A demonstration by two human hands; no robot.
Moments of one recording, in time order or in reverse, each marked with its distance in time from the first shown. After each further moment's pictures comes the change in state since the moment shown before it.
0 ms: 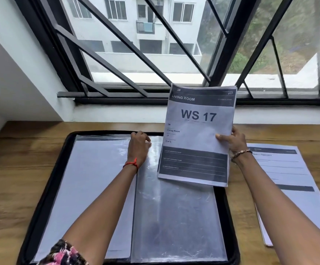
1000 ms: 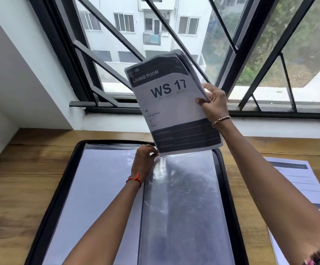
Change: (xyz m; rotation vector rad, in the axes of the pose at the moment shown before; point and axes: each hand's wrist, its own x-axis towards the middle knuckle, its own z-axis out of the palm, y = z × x) left_hand -0.006 -0.011 -0.005 -0.235 0.089 0.105; right_hand 0.019 -0.105 0.112 -0.339 -0.191 -0.649
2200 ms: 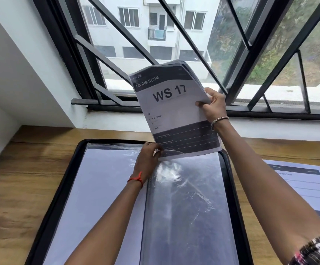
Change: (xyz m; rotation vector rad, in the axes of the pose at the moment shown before) left_hand 0.008 -0.001 -0.003 0.001 -0.072 0.007; right_hand 0.013 0.024 0.025 0.100 0.011 0.127
